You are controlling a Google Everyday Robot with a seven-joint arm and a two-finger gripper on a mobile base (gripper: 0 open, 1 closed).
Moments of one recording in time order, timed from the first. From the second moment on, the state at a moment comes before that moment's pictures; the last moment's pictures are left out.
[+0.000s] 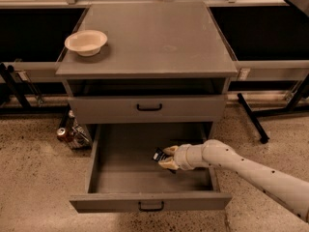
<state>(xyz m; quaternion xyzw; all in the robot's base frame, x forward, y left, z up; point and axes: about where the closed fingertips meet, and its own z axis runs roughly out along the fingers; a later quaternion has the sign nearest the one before) 0.604 -0.054 0.448 -0.52 0.75 0.20 0.37</state>
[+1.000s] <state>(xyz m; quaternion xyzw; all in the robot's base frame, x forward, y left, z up) 0.595 -0.044 0.482 -0.57 0.69 0.18 0.40</state>
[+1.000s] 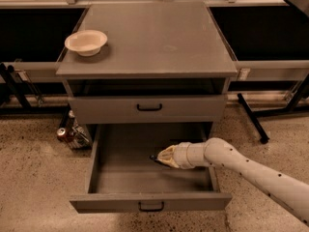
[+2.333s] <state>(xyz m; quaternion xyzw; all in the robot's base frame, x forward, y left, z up) 0.534 -0.023 0.629 -0.65 0.53 0.16 0.52</state>
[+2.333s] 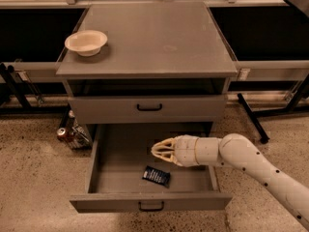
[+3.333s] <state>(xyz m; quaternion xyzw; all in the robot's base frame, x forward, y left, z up) 0.534 -0.023 0.629 -0.65 0.53 0.16 0.52</state>
